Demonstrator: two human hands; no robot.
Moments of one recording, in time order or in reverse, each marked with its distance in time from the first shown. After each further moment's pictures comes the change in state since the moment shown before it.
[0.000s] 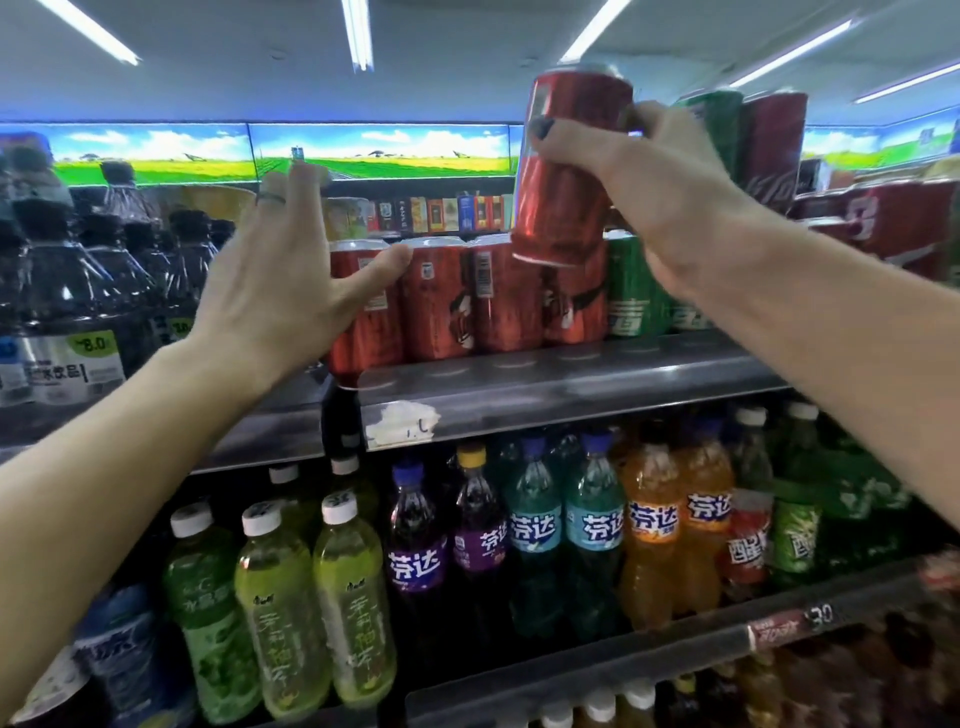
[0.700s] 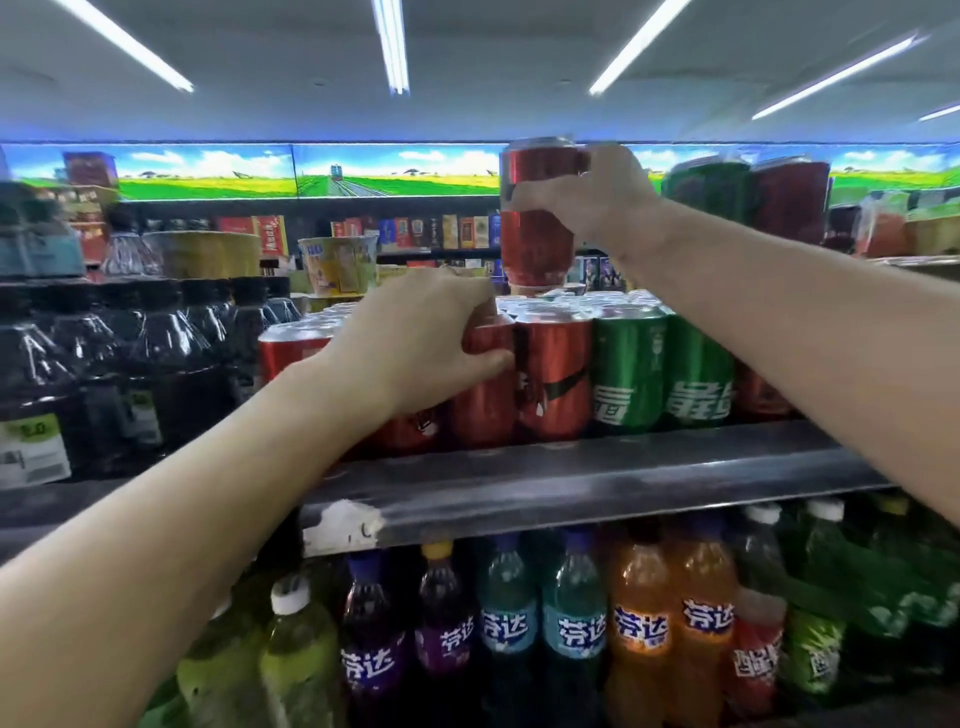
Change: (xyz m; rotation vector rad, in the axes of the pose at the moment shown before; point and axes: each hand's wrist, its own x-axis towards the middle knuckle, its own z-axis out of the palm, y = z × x) left_hand 0.060 0.090 0.042 0.120 -0.279 0.269; right_hand 0.129 0.021 -0.007 -0.291 -0.080 0.014
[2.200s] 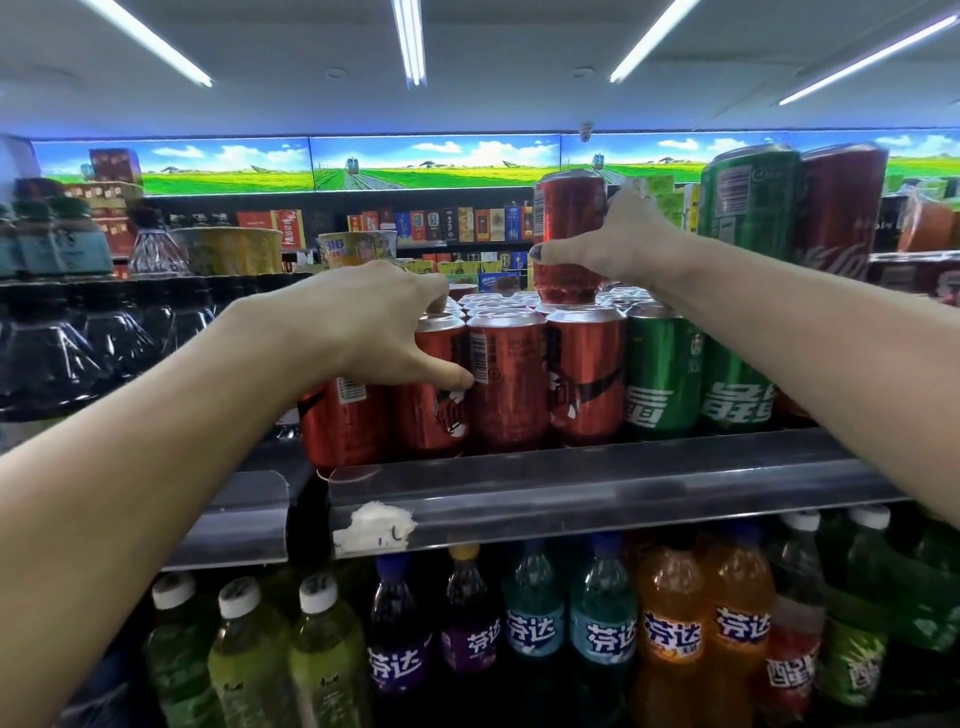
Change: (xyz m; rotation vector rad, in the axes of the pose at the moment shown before) left_hand 0.004 -0.046 -0.025 0.193 -0.409 -0.130; right_hand 0.013 0.039 0.011 -0.231 -0.160 0.114
